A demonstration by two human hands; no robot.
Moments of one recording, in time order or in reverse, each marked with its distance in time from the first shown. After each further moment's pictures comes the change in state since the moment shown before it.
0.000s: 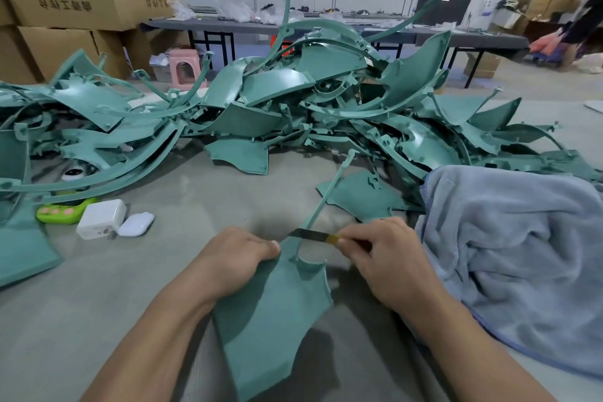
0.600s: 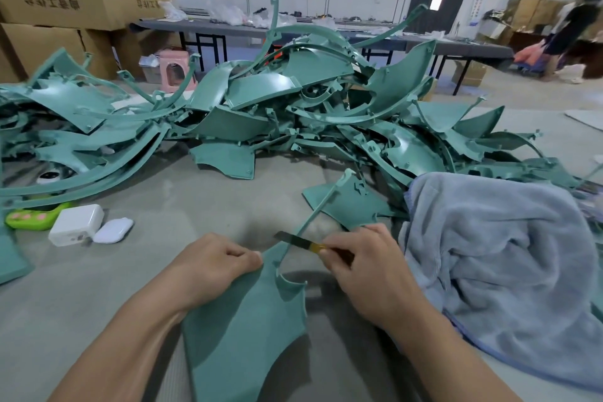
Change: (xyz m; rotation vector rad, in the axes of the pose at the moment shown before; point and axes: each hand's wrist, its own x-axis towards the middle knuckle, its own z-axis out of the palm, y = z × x) left_hand 0.001 -0.004 -0.004 0.067 -0.050 0.036; right_hand -0.004 -0.003 -0.001 -0.007 -0.014 0.036
